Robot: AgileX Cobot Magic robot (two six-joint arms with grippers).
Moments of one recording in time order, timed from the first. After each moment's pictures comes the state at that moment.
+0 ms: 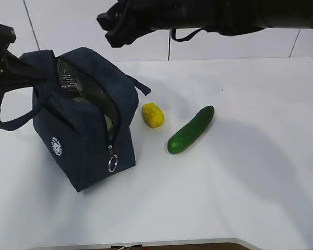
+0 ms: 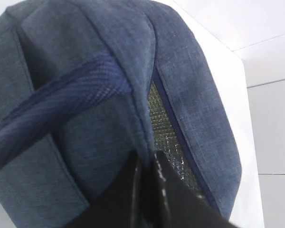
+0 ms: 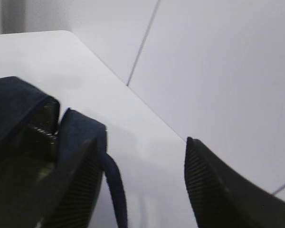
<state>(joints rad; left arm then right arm) -0.03 1.47 -0.90 -1.30 0.63 0.58 0.55 1.84 -1.50 1.46 0.15 -1.87</state>
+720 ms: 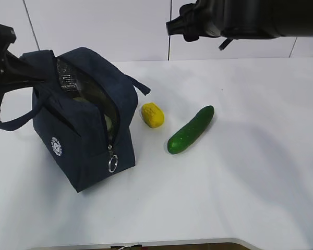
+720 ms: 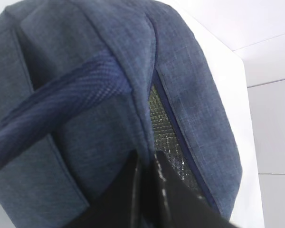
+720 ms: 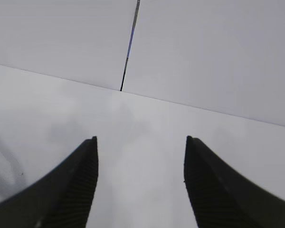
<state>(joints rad) -0.03 1.47 -0.90 -1.30 0.63 0.58 0.55 1.80 -1.41 1.83 -0.52 -1.89</state>
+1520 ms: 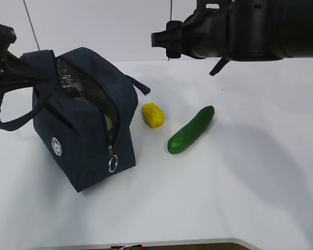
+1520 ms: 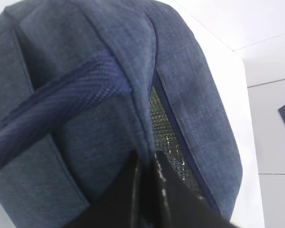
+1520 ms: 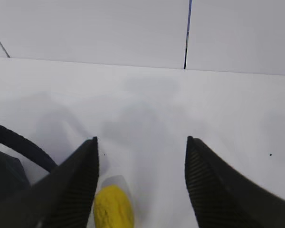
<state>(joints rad) -0.03 1.47 -0.90 -1.30 0.63 0.58 0.56 1.77 -1.31 1.83 -0.31 -1.63</state>
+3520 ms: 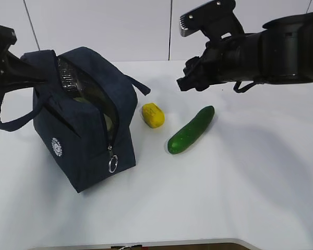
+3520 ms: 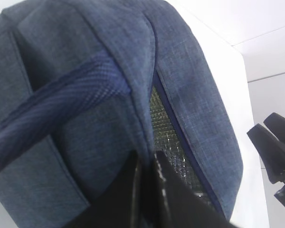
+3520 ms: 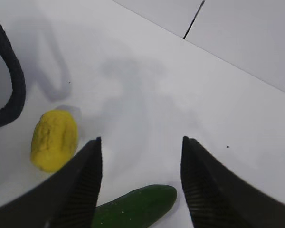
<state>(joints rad) -0.03 1.47 -0.90 -1.30 0.64 0.61 0.47 1.73 -1.15 1.80 -0.17 -2.05</state>
